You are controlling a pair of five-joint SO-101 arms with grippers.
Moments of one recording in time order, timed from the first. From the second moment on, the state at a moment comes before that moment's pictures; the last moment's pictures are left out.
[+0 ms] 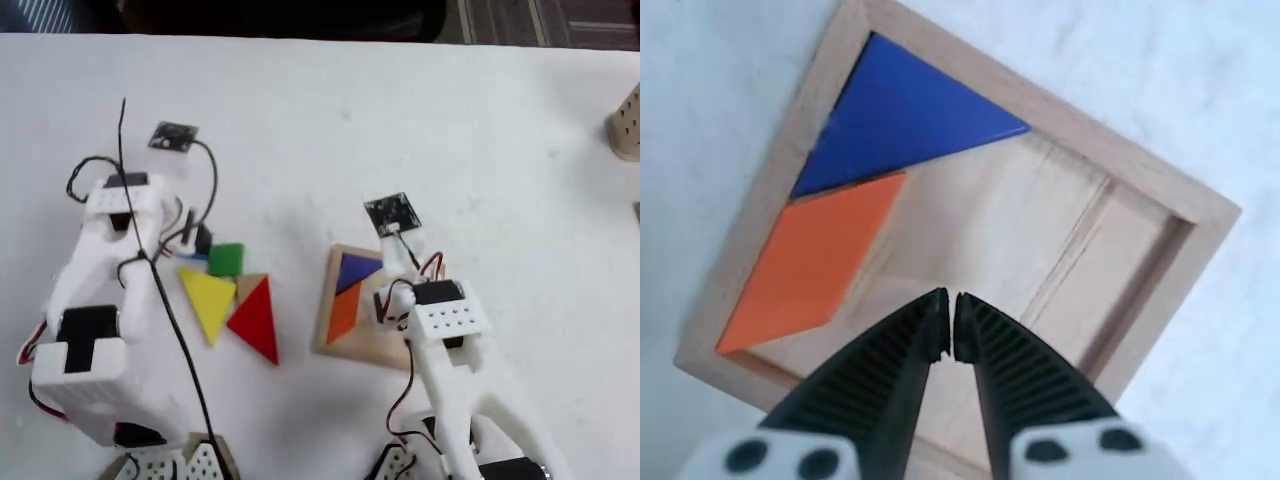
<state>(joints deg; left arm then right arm) -12.4 11.8 21.4 57.6 -13.4 -13.9 -31.4 63.4 48.2 11.7</state>
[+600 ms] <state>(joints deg) -13.2 12.1 21.4 56.0 -15.9 -13.9 -31.4 63.4 48.2 11.7</state>
